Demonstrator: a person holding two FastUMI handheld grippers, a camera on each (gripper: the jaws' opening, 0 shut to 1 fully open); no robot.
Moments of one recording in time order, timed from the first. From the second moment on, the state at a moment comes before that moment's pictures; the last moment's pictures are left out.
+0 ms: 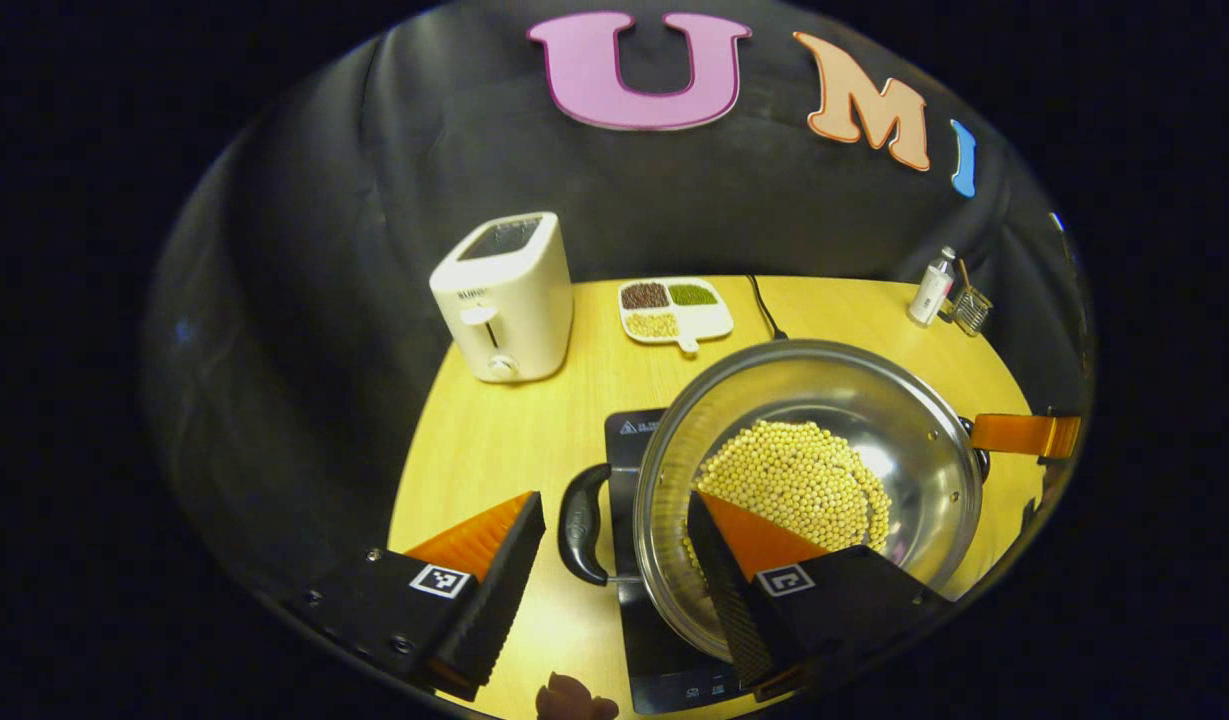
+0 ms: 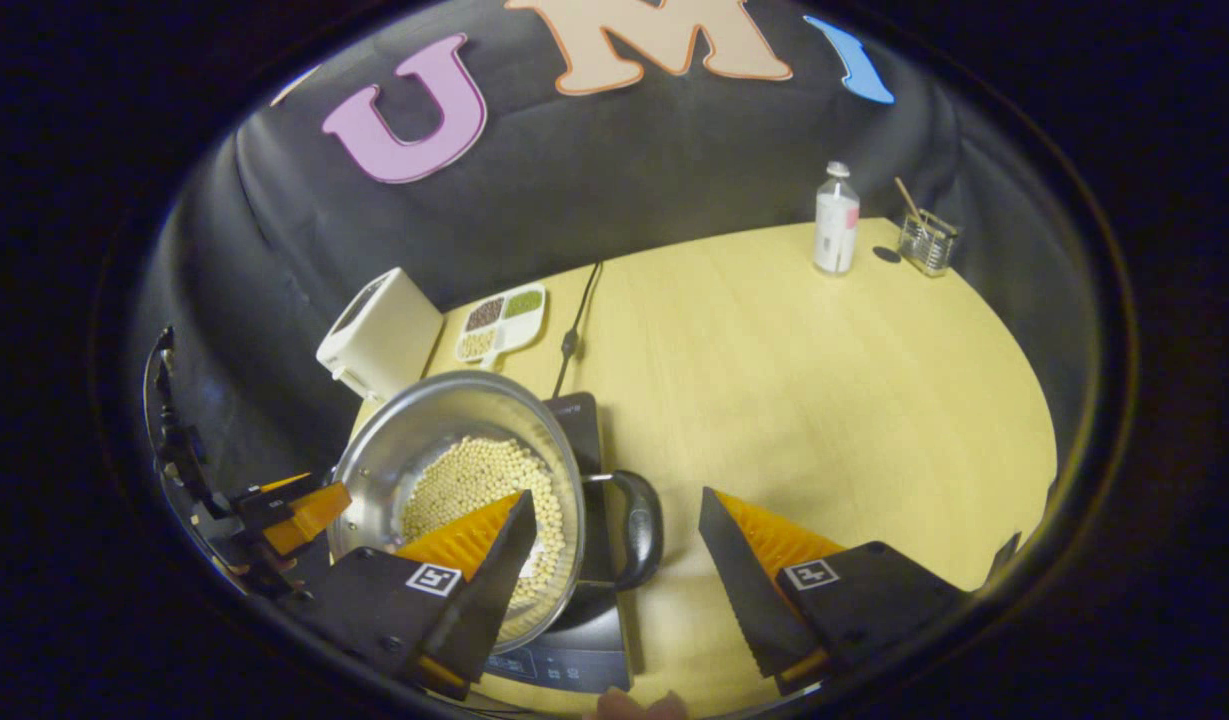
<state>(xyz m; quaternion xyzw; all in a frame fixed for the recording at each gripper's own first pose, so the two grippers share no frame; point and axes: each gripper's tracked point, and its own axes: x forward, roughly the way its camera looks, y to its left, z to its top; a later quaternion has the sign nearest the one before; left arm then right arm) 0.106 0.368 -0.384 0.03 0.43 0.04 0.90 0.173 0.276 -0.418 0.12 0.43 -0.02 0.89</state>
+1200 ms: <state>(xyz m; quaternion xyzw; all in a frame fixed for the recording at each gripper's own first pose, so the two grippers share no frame) 0.066 0.043 -0.009 0.05 0.03 0.05 1.00 0.086 0.056 -0.075 -0.02 0.01 0.09 1.00</state>
